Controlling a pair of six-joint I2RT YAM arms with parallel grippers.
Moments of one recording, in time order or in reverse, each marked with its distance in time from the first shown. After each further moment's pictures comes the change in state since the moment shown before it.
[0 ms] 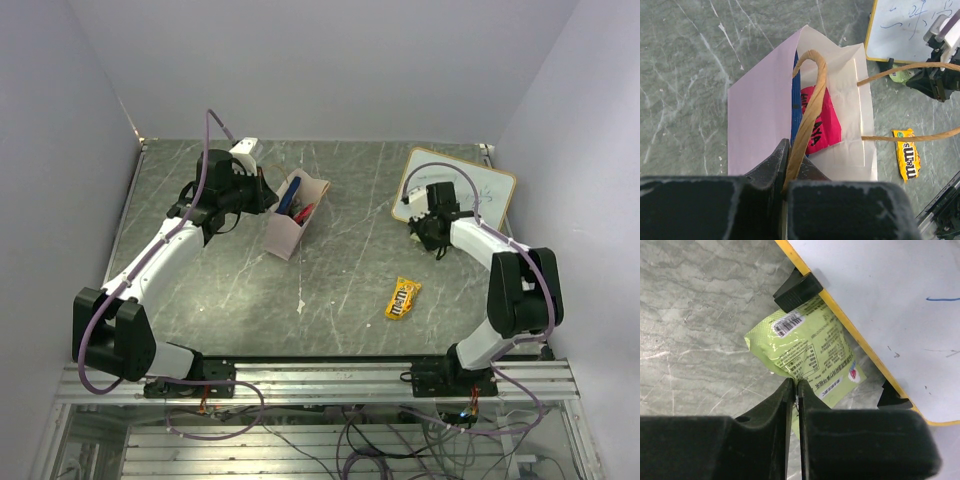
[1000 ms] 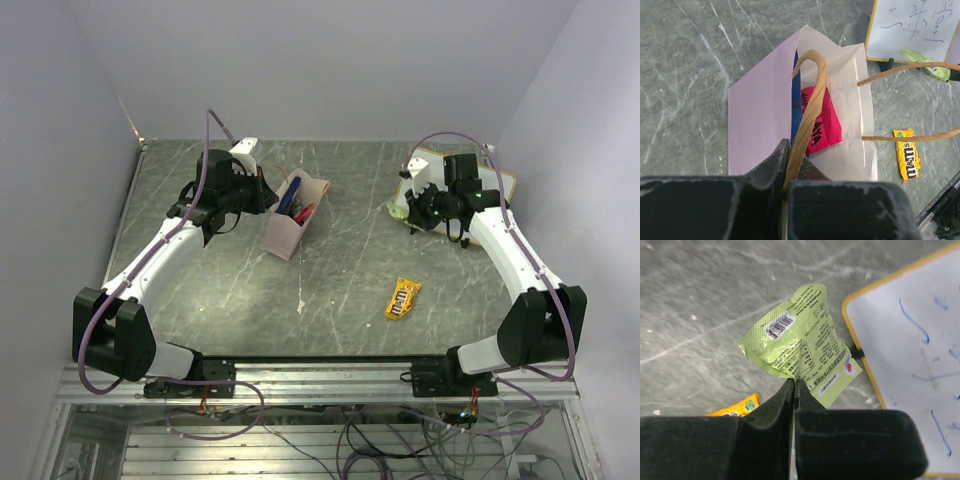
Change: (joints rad) left arm 0.000 0.000 0.000 0.000 0.000 0.000; right arm 0.008 -0.196 0.224 -0.286 -0.416 -0.082
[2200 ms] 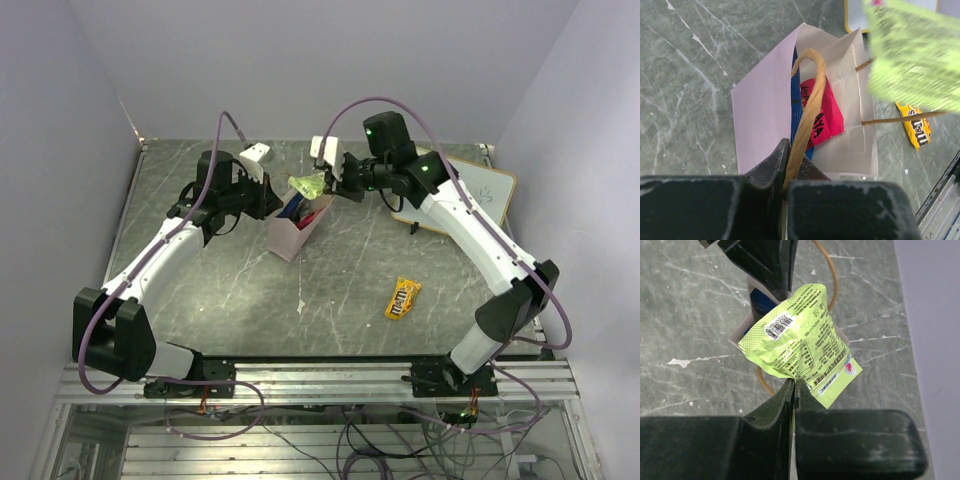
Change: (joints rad) left arm 0.000 0.000 -0.008 -0.006 0.134 0.182; right arm 0.464 0.198 0.597 -0.113 -0.151 -0.188
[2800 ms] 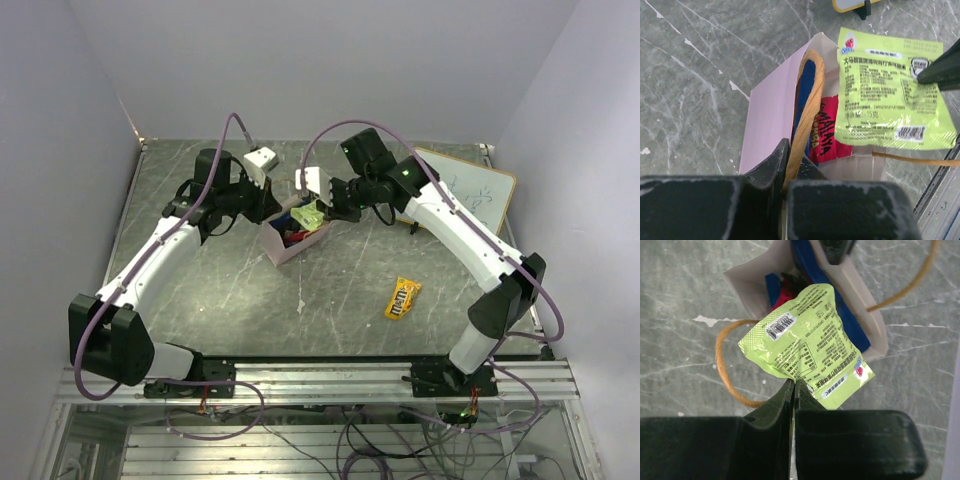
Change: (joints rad) left arm 0.000 -0.023 0.051 -0.139 0.068 0.185; right arm 0.084 0.062 0.020 -0.211 0.072 -0.136
